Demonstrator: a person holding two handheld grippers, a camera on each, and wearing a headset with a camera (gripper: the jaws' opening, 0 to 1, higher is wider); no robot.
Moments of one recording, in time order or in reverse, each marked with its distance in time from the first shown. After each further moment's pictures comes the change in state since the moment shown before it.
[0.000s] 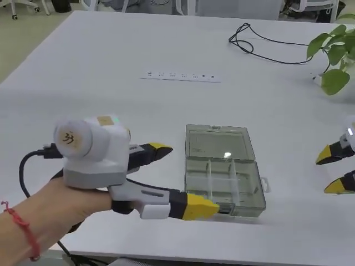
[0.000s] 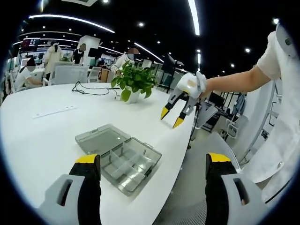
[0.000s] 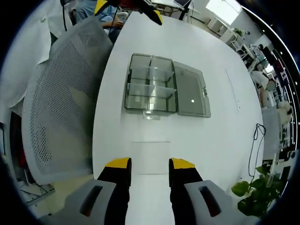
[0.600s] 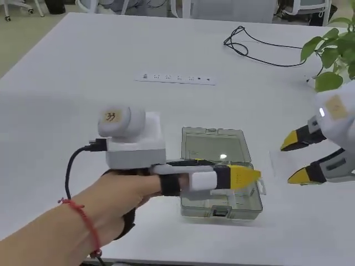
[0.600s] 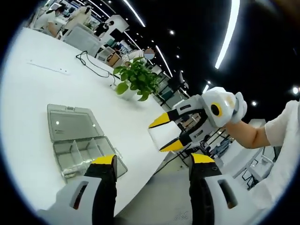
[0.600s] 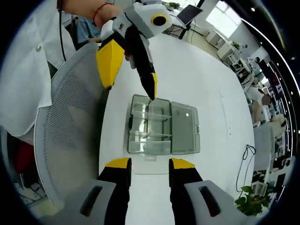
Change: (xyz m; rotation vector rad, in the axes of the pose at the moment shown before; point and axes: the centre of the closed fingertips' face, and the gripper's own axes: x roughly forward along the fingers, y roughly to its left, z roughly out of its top) left arm 0.053 -0.032 0.024 -0.499 -0.060 -0.124; right arm -0.031 -0.003 0.096 -0.043 -0.096 -0.056
